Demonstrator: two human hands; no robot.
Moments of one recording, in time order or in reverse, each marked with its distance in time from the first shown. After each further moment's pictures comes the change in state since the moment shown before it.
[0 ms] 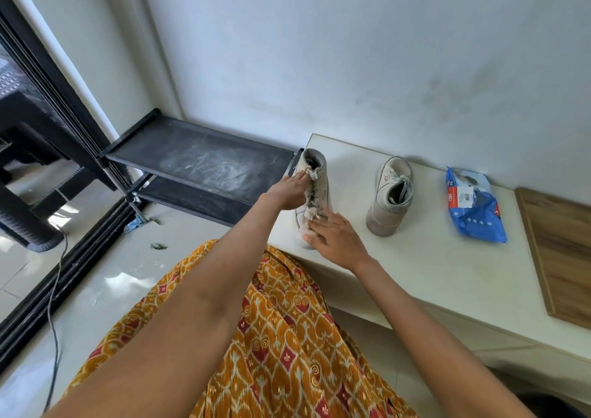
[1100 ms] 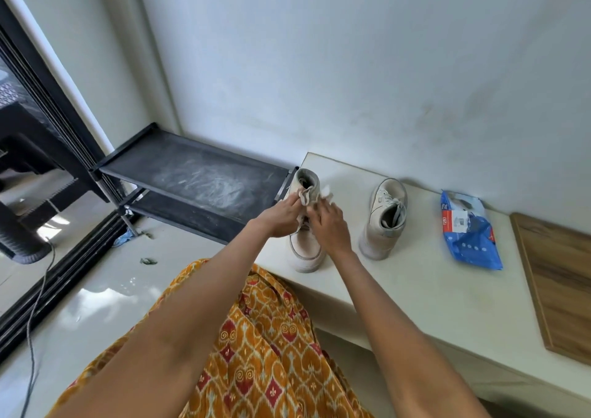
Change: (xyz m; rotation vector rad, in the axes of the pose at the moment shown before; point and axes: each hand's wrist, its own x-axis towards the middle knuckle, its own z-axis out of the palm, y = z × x) left_hand 0.001 -0.004 0.010 -0.087 0.023 0.044; right_hand 0.071 0.020 -0.004 0.289 0.231 0.331
